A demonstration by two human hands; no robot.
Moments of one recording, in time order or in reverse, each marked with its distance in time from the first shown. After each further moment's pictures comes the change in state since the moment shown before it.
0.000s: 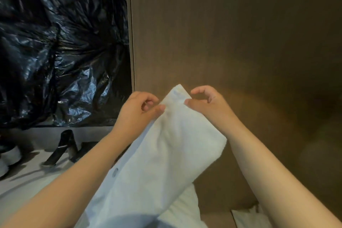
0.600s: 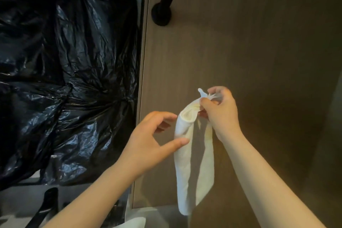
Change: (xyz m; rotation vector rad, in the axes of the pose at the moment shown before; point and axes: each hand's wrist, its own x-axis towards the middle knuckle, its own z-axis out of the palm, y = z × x) left_hand 0.023 0.074 -0.067 -0.234 0.050 0.402; right_hand 0.046 -0.106 -0.001 0.008 0.501 -0.322
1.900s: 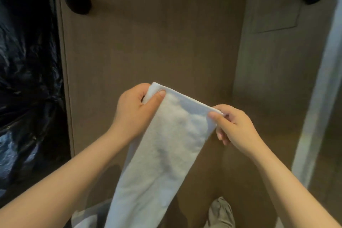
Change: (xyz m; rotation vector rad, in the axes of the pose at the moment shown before) left_hand 0.045 0.085 0.066 -0.185 0.031 0.100; right_hand -0.097 -0.012 -0.191 -0.482 -0.036 -0.046
